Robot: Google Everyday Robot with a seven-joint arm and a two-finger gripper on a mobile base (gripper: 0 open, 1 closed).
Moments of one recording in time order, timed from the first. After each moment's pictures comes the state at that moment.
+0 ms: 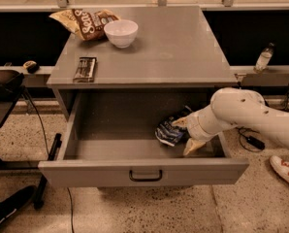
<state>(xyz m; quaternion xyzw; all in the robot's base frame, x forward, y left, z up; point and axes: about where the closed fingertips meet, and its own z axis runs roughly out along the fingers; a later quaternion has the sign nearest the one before) 0.580 -0.146 0.640 -0.81 0.52 -0.03 0.25</state>
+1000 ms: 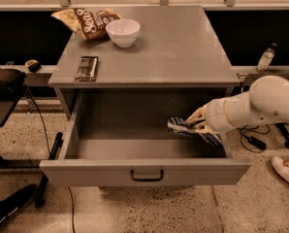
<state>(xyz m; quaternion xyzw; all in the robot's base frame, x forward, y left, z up) 0.576 -0.159 0.710 -0.77 0.53 0.00 0.36</state>
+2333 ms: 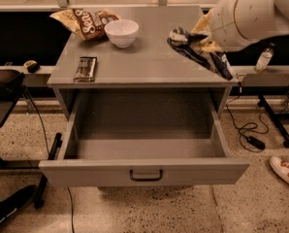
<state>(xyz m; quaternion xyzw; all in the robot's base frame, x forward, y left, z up) 0.596 -0.138 0.992 -0.77 0.45 -0.26 0.37</state>
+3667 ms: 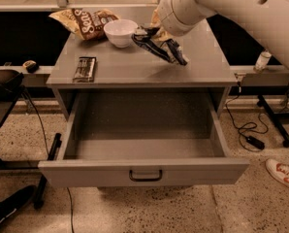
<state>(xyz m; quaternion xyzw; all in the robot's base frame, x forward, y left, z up) 0.701 -0.049 0.966 -0.81 0.40 -0.24 0.35</state>
